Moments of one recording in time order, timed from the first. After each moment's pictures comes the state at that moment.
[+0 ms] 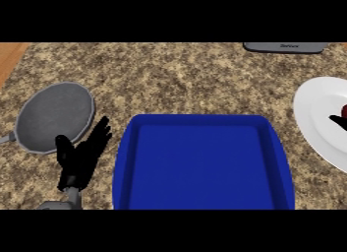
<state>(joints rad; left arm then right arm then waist) -0.01 0.11 -0.11 -1.45 0.11 0.04 0.22 -0.58 -0.60 -0.47 -0.38 0.36 -0.33 -0.43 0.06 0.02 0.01</state>
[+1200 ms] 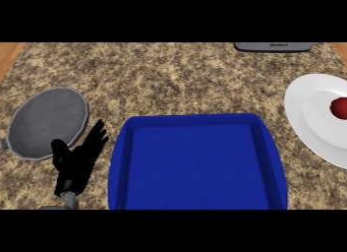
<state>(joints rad) 0.02 0.10 -0.09 -1.46 0.10 0.05 0.22 -0.42 -0.80 -0.69 -0.21 0.09 0.31 -0.79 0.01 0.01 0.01</state>
